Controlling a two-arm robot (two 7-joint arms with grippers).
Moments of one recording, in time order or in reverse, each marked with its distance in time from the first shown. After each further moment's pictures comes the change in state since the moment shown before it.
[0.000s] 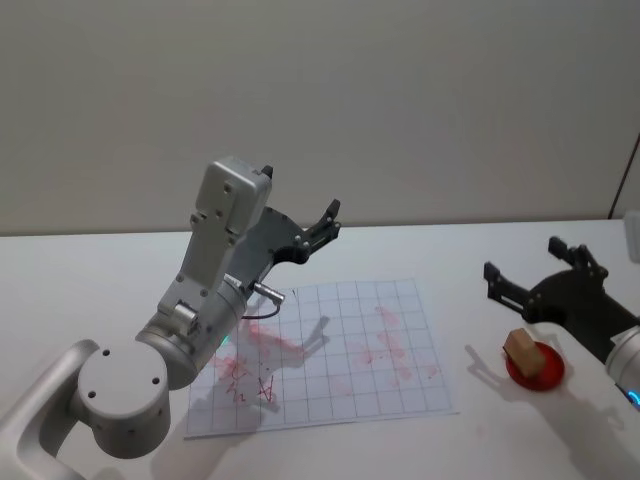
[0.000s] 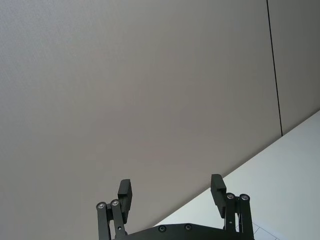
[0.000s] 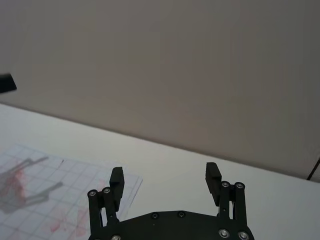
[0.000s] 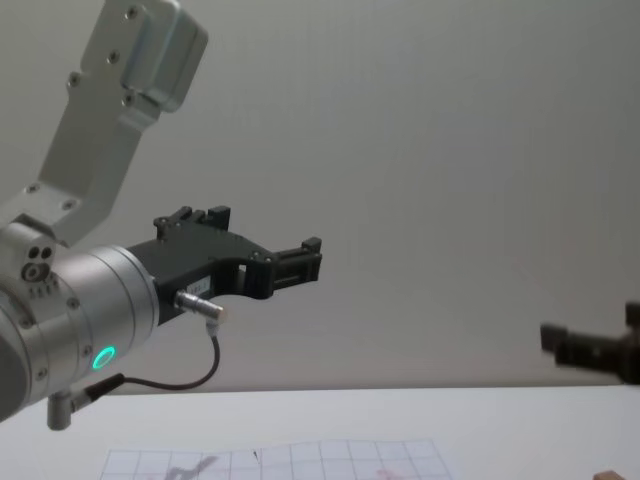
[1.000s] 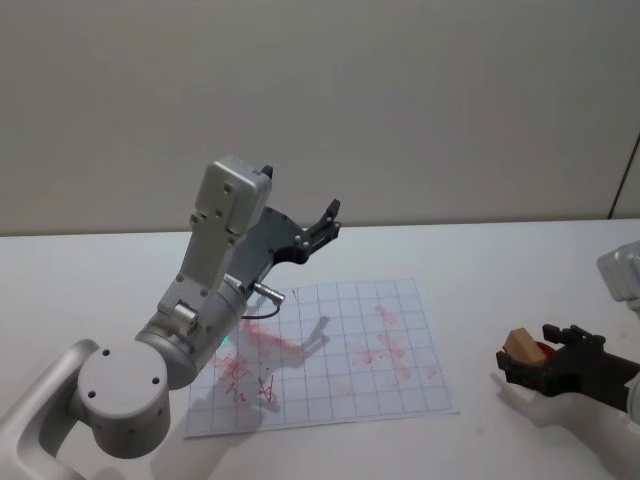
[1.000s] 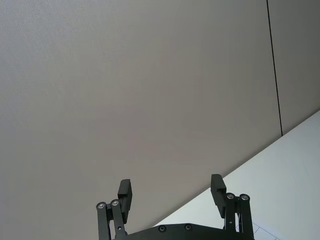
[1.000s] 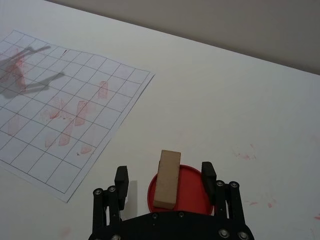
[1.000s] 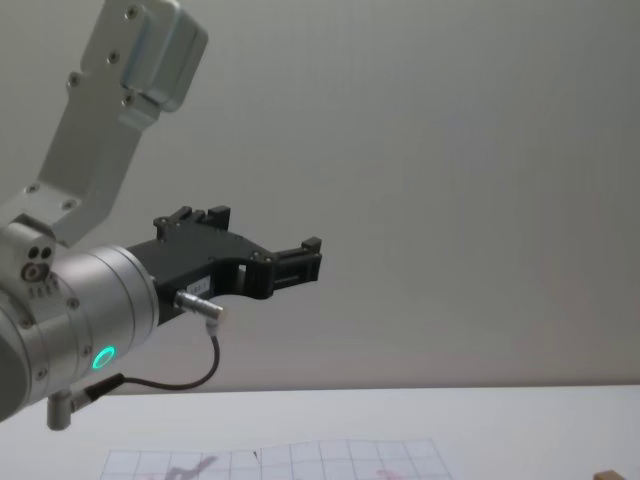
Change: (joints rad) left arm 0.000 0.000 0.000 0.000 0.000 0.000 0.000; right arm 0.051 0.092 0.002 0.118 0.001 0.282 0.239
